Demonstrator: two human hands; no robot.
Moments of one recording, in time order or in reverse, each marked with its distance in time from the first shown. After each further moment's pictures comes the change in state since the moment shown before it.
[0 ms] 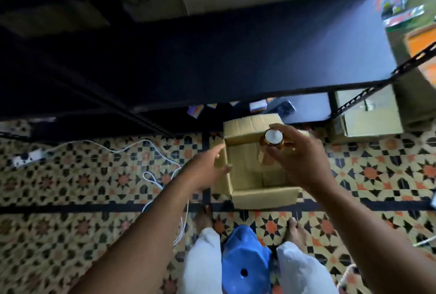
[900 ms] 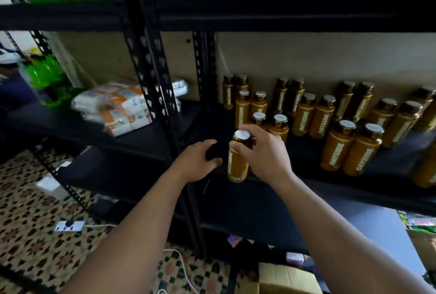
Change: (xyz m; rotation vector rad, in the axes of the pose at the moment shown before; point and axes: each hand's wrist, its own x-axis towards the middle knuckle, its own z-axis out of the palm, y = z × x) left_hand -0.203 0.008 -0.377 -0.073 0.742 0.269; right_hand 0.082 -0.459 -0.044 -0.052 0.172 -0.614
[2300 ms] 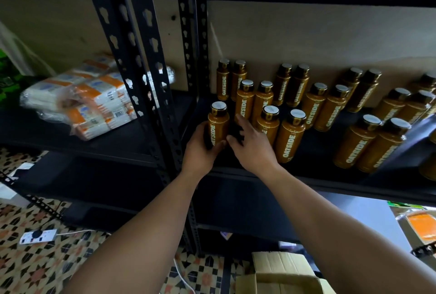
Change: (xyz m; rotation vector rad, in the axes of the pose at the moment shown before) left_hand 0.086 -0.050 0.042 -0.483 0.334 0.163; right_hand 0.066 0.037 0.093 -0.064 -0.116 0.129
